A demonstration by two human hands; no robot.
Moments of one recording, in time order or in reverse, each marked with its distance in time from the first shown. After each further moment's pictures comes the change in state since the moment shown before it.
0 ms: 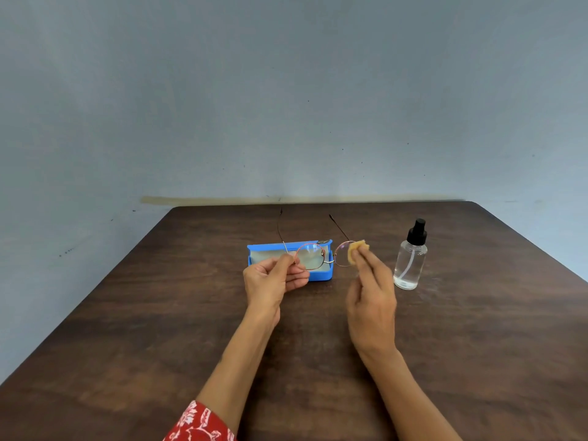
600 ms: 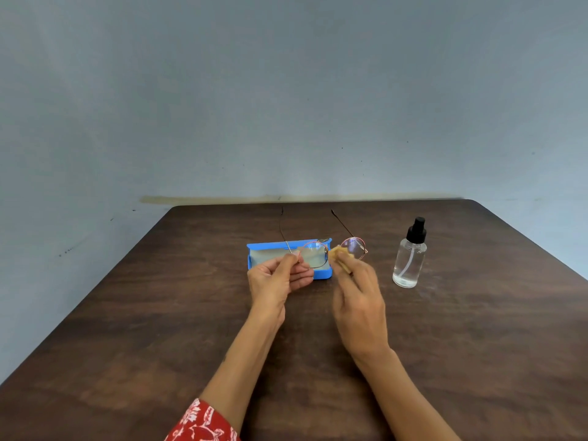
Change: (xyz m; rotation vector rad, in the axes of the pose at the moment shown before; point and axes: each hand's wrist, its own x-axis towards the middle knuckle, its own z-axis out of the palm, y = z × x) left_hand -0.003 -0.002 0.005 -0.061 -0.018 -0.026; right_hand -0.004 -0.009 0.004 -0.082 -0.038 -0.189
